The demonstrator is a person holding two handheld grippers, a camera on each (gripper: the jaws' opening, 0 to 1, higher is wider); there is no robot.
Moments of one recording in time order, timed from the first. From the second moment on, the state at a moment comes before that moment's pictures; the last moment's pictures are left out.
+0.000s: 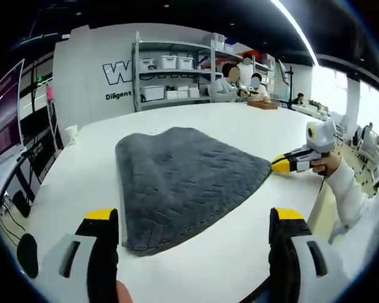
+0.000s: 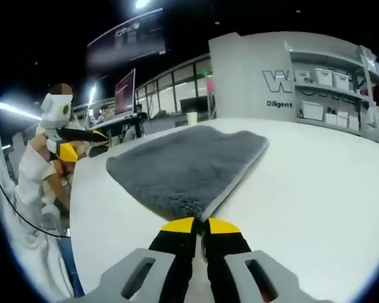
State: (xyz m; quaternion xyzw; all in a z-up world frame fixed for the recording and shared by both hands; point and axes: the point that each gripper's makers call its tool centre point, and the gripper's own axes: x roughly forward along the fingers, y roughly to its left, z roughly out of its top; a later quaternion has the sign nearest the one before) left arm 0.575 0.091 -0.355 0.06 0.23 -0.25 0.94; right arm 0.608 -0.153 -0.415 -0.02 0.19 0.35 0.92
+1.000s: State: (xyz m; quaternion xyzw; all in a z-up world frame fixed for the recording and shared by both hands) left arm 0.571 0.134 -0.355 0.01 0.20 -0.26 0.95; right arm 0.621 -0.186 -0.413 -0.19 0.24 0.29 0.91
